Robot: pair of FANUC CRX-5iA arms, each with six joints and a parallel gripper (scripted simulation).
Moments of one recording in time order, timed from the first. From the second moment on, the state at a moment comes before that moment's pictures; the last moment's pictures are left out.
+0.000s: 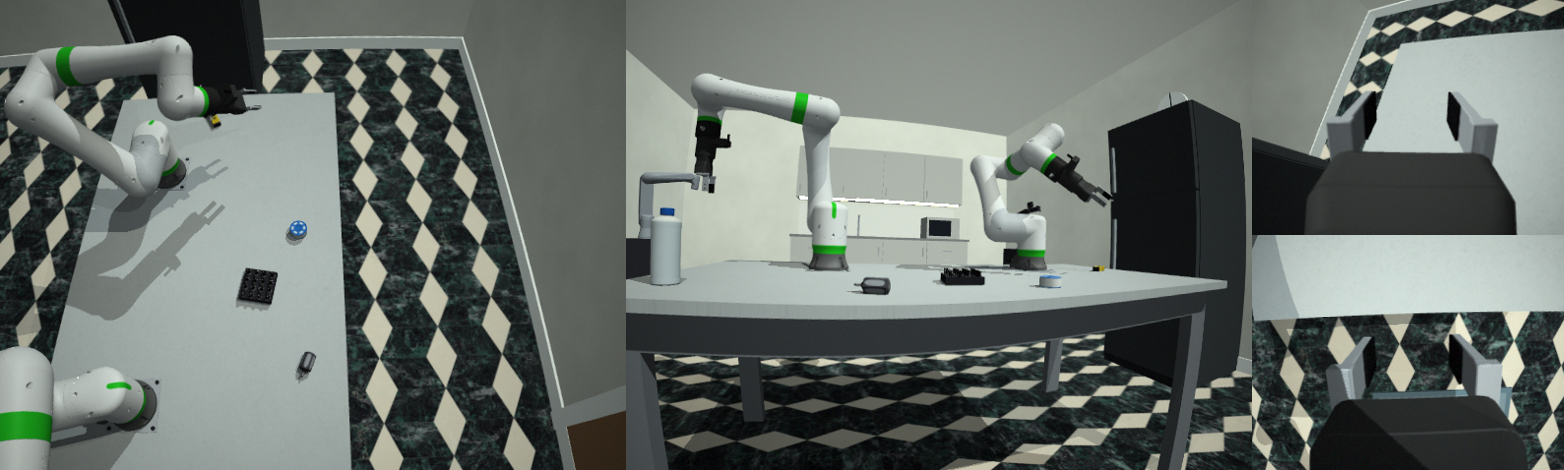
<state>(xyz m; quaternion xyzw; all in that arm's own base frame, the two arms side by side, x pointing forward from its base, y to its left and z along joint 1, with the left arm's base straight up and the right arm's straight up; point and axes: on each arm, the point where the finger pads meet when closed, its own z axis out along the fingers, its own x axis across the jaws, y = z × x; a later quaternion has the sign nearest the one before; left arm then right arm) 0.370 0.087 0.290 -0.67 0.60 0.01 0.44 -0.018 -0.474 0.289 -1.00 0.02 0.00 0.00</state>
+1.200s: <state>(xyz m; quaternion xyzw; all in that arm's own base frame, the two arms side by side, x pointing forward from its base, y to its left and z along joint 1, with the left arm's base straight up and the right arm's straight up) 0.451 -0.210 0.205 -0.67 0.72 -0.05 0.20 -0.018 -0.474 0.289 -1.00 0.02 0.00 0.00</state>
